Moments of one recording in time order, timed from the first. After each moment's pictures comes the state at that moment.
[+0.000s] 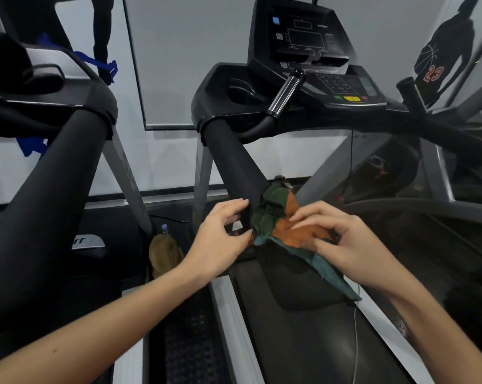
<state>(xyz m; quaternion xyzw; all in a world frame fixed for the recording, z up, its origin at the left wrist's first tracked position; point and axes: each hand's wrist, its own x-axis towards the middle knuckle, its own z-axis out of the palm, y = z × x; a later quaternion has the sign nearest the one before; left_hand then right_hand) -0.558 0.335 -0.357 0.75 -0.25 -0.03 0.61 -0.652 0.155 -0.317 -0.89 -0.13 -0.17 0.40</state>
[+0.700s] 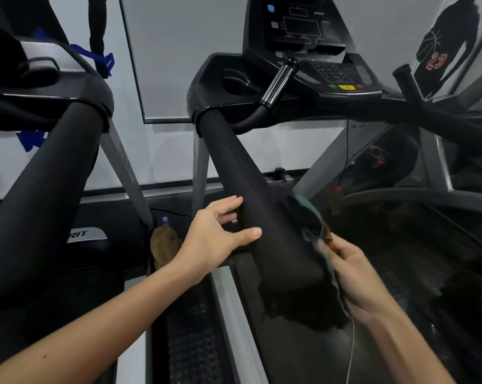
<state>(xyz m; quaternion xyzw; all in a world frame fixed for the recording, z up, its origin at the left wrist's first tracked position) -0.583 0.336 -0.351 0.74 -0.20 -0.08 0.64 -0.685 0.154 -0.372 -0.62 0.03 -0.10 0.78</state>
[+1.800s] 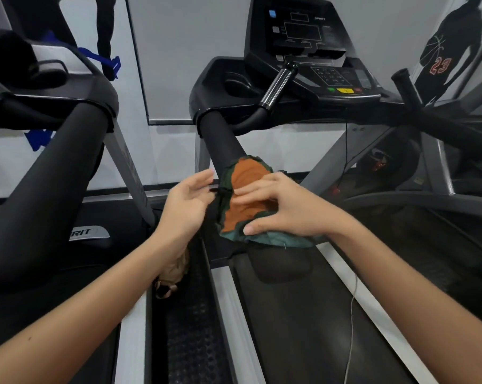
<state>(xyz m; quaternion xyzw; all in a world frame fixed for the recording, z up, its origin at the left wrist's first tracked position) -0.569 0.345 -0.328 0.70 -0.14 -0.01 0.70 -0.623 0.174 -0.292 -0.95 -0.18 -0.04 0.27</state>
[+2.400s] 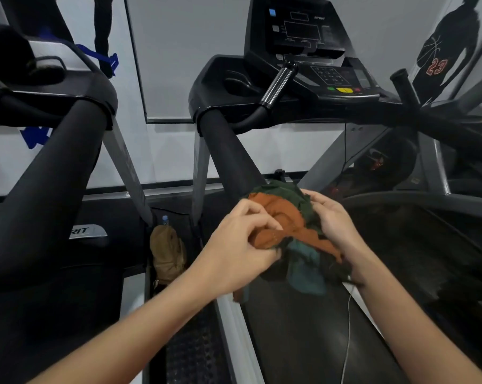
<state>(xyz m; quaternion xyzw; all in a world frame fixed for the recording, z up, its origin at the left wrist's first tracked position) -0.629 0.326 -0.335 0.79 -0.37 0.01 0.49 -0.635 0.139 -0.341 -0.70 0.11 -0.17 0.68</state>
